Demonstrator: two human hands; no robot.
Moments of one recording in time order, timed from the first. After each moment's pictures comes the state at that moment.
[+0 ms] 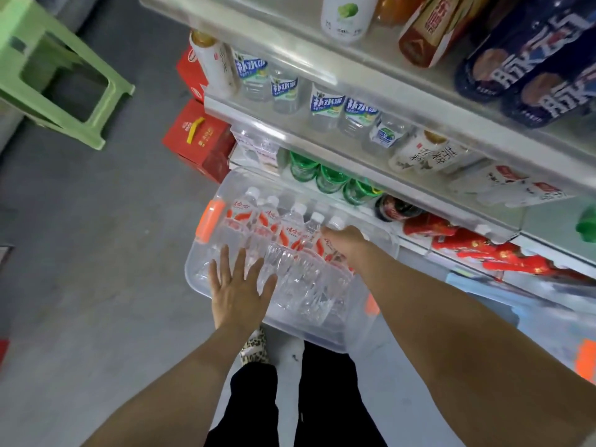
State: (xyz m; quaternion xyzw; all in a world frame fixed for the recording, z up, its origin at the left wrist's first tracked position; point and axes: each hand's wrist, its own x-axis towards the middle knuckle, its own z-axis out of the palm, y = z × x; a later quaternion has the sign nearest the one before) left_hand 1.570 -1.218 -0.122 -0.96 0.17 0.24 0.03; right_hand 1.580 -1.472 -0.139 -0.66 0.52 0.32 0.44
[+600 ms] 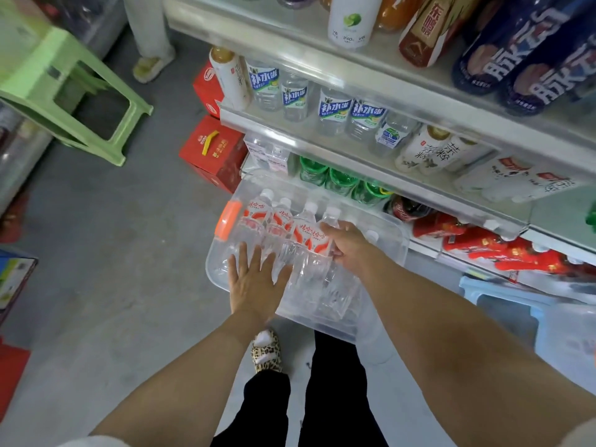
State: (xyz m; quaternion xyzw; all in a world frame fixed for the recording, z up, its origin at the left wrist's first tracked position) left_hand 1.577 -1.218 -0.105 -0.94 0.18 0.29 -0.02; right_hand 1.574 -1.436 -0.137 -0.49 0.54 0.19 0.66
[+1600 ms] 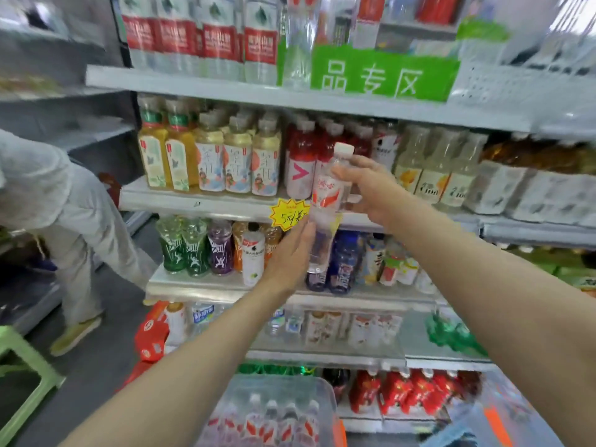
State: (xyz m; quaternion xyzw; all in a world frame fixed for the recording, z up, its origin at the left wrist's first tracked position) left_hand 1.618 -1.355 0.305 -0.68 0.44 0.18 -0.57; right_hand 1.537 -1.500 0.419 -0.68 0.26 -0.32 0.61
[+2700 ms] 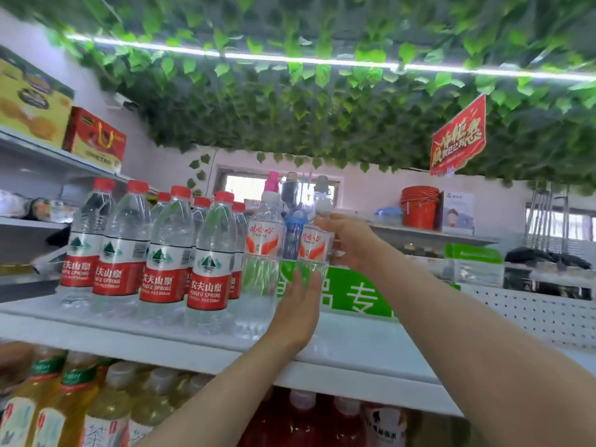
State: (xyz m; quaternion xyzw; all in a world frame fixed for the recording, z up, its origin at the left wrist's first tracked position) left_hand 1.733 -1.600 0.573 -0.67 0.46 0.03 -0.58; right_hand 1.698 -1.729 0.699 -0.72 0.09 -0.36 0.58
